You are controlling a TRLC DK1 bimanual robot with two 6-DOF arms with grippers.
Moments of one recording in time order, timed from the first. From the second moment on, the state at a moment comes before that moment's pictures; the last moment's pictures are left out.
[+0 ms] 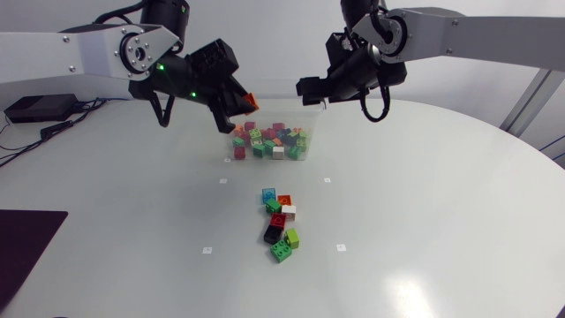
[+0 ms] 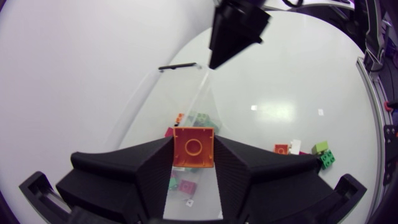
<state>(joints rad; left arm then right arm) -0.32 1.82 1.51 -0.36 0.41 0.85 0.39 1.94 1.69 -0.52 -0.05 0.10</state>
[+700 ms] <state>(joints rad) -0.23 2.07 1.72 -0.05 0.35 0.52 0.53 1.89 1.47 -0.57 -0.05 0.10</state>
